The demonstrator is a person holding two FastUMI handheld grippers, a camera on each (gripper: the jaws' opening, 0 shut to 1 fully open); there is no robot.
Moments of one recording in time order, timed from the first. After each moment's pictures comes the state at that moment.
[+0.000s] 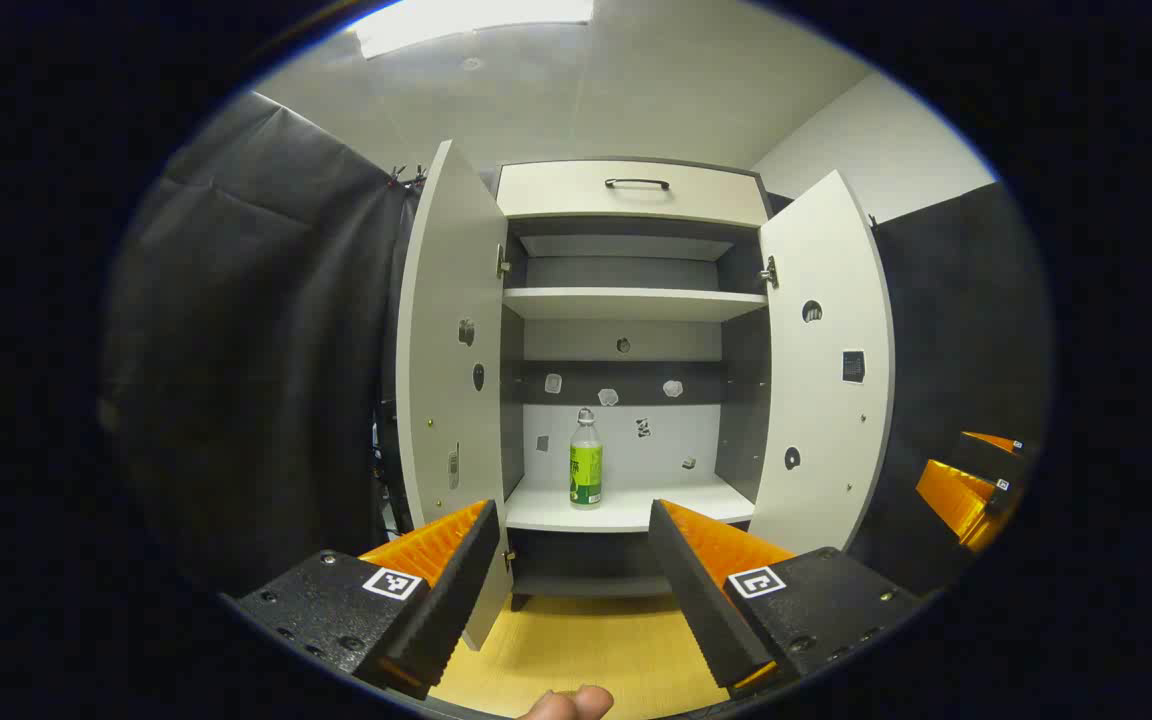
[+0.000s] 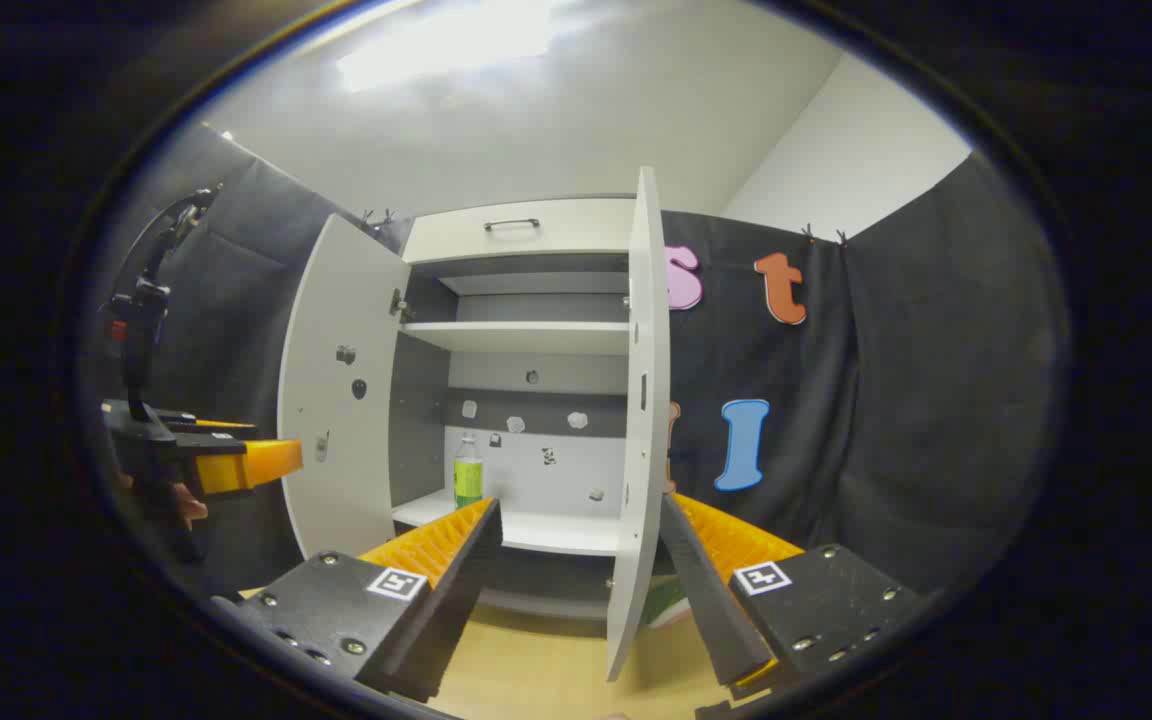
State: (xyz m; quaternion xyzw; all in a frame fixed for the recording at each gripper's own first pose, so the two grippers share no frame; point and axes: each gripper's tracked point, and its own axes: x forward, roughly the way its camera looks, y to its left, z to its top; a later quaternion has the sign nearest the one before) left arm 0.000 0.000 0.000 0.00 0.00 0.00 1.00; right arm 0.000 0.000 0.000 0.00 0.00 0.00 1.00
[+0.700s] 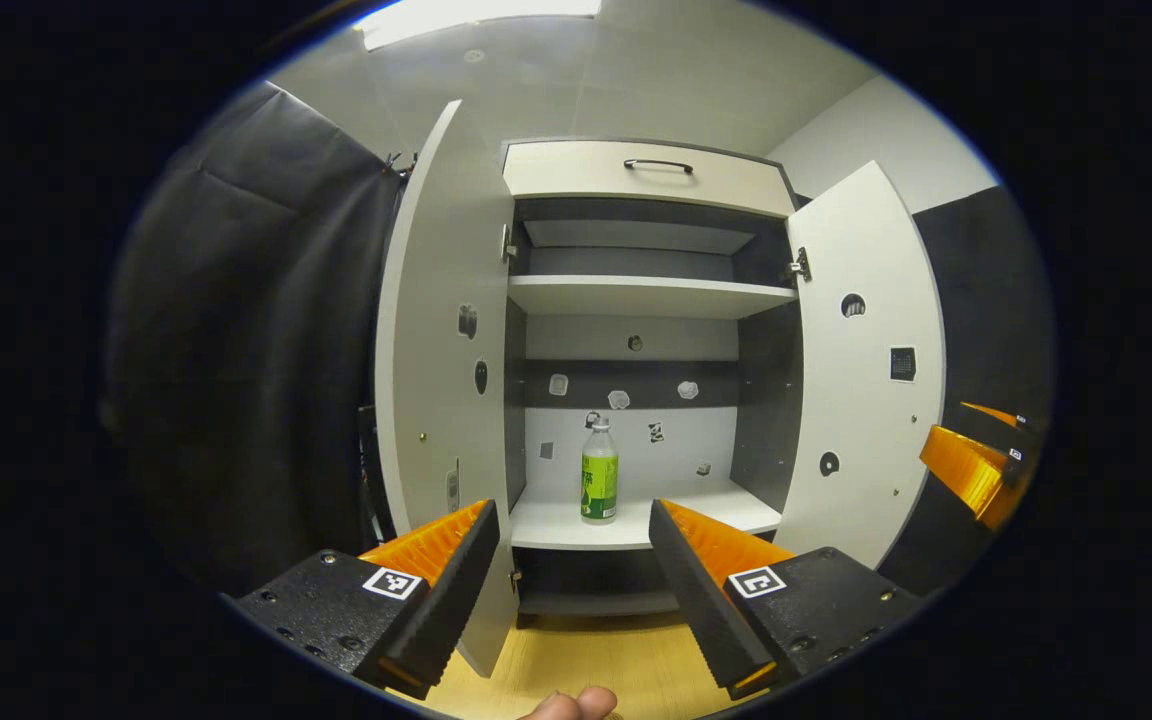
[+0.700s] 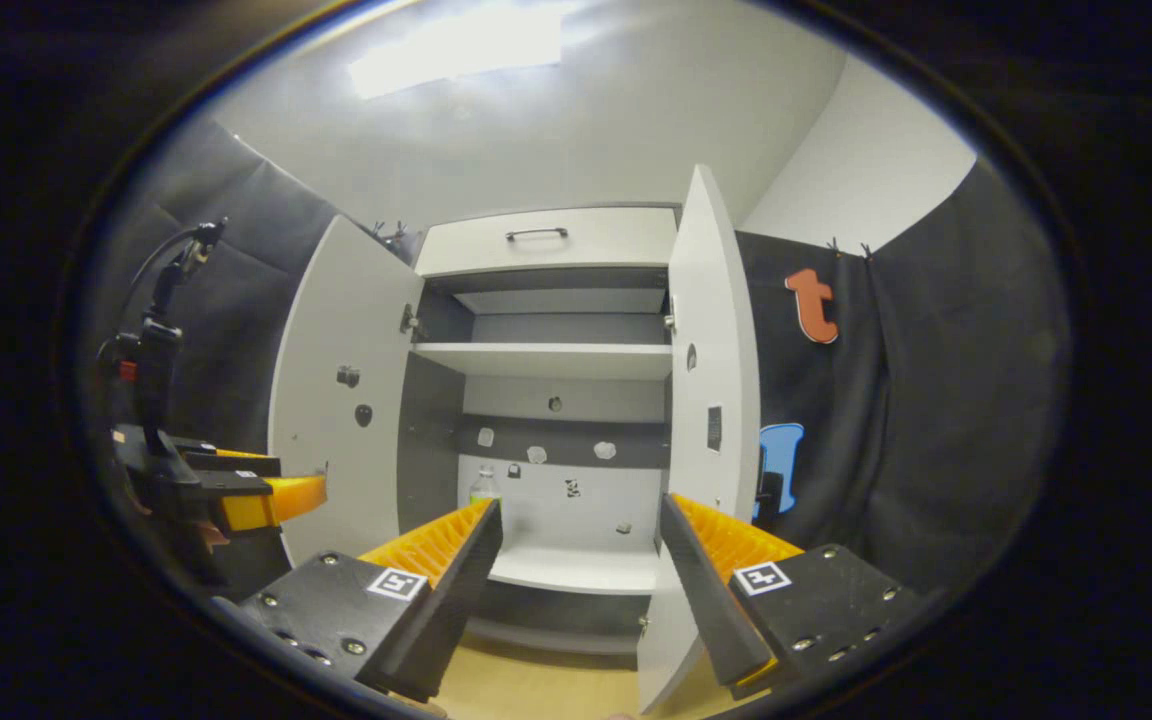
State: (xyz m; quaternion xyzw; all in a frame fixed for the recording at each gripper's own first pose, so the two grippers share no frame) left arm 0.076 0.032 -0.006 0.00 0.00 -0.02 1.00; right arm 0.075 0.052 0.012 0.00 -0.03 0.02 1.00
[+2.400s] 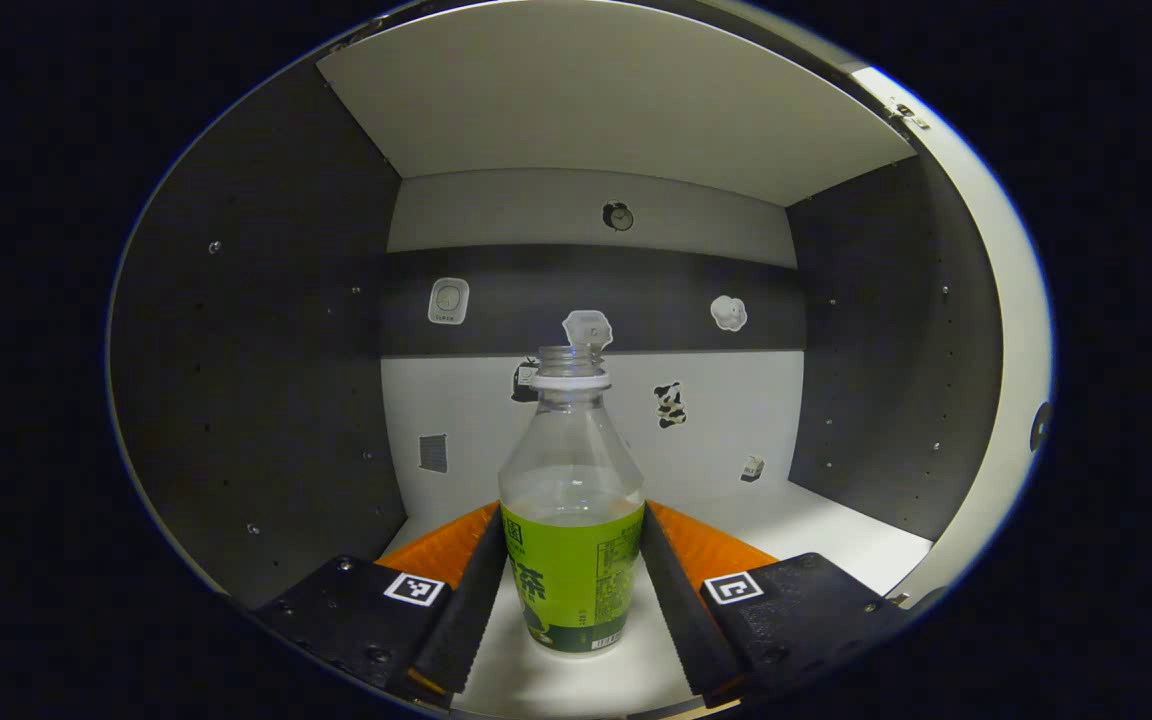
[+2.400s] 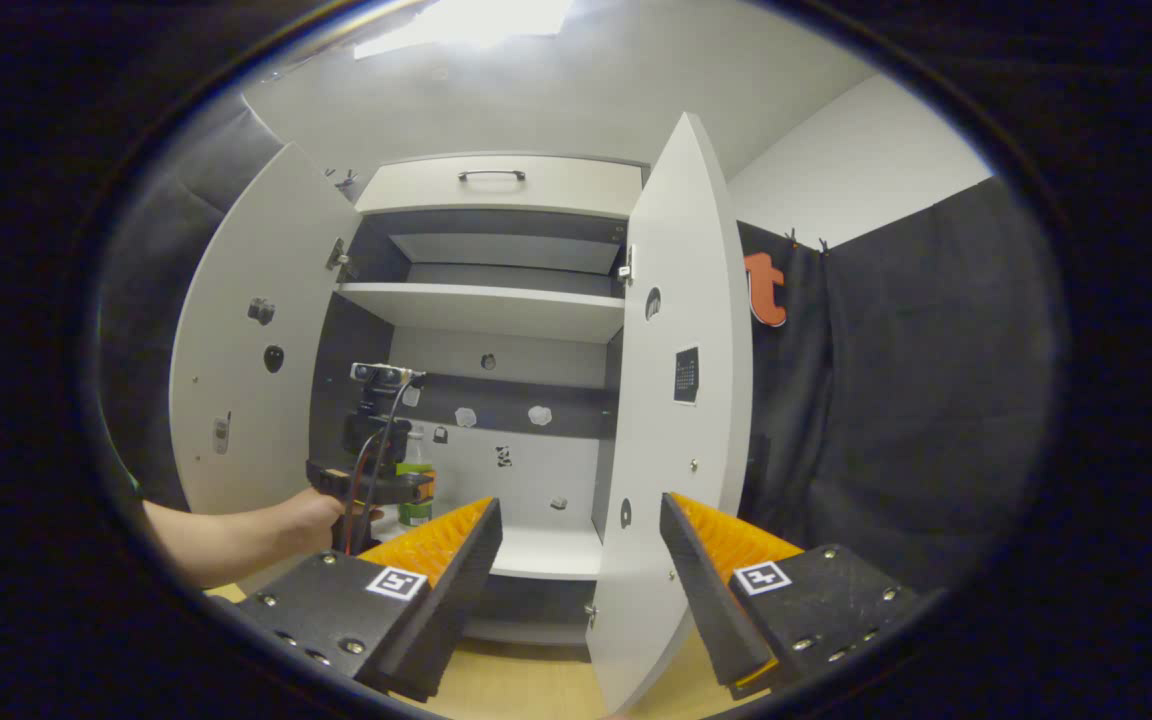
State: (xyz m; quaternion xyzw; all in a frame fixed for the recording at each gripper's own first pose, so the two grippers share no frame) left arm 0.462 -0.023 -0.123 0.01 0.04 -0.09 1.00; right arm 0.099 0.025 -0.031 -0.03 0.00 -0.08 1.00
